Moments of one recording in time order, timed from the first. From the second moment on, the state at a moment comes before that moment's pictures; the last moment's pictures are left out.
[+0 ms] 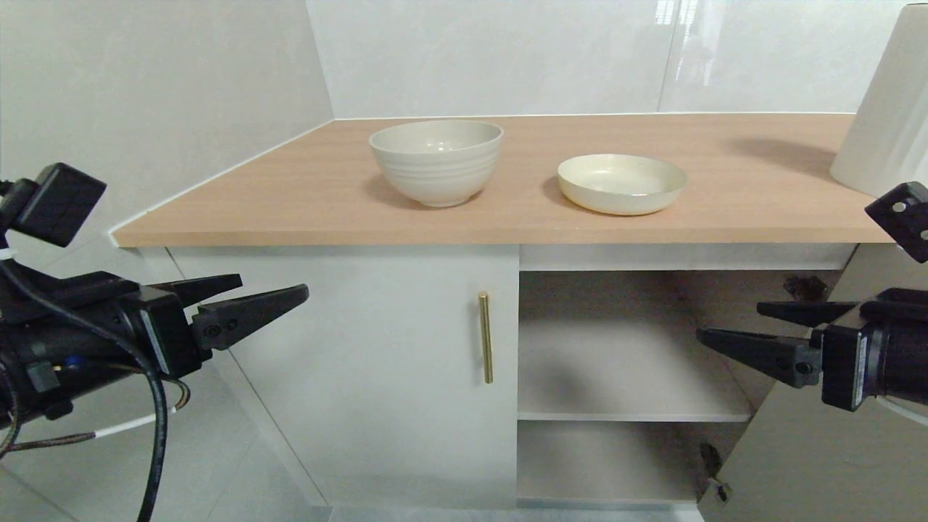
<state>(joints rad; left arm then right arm) -0.19 1.20 -0.68 -0.32 -0.32 -0.12 0.51 1.20 -0.75 -0.14 0.05 0.10</state>
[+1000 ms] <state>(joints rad) -0.19 1.20 -0.68 -0.32 -0.31 -0.12 0.51 1.21 -0.70 -0.20 0.05 0.07</state>
